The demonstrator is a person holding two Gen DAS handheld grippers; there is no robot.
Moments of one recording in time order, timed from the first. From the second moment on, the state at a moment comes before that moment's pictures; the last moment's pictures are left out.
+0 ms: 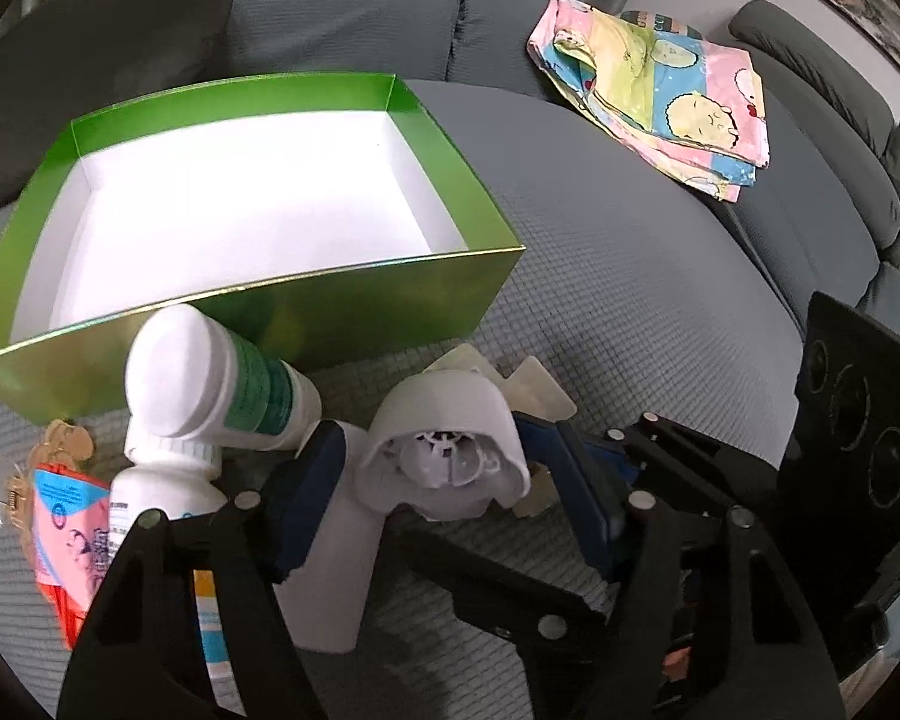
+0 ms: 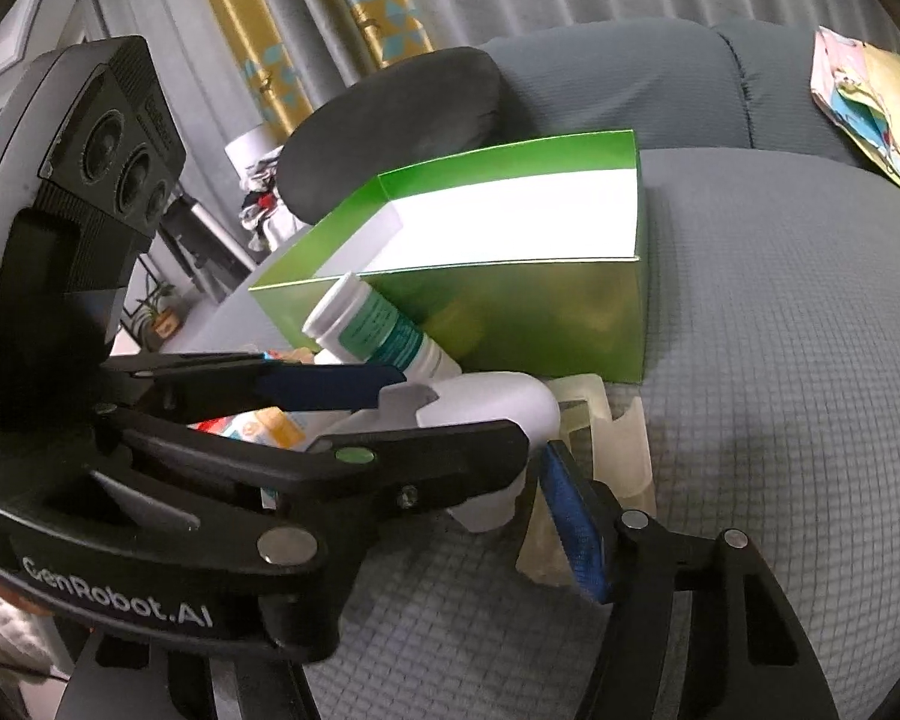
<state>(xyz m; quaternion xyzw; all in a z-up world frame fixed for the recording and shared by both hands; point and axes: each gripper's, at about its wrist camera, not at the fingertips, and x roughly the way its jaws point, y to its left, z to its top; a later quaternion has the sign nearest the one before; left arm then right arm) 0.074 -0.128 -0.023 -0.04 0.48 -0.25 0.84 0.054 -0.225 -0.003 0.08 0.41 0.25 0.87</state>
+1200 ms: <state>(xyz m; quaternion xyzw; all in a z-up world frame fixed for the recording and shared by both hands) 0.073 -0.111 0.047 -0.05 0.40 -0.22 0.89 0.060 -0.201 0.069 0.05 0.32 0.24 0.92</state>
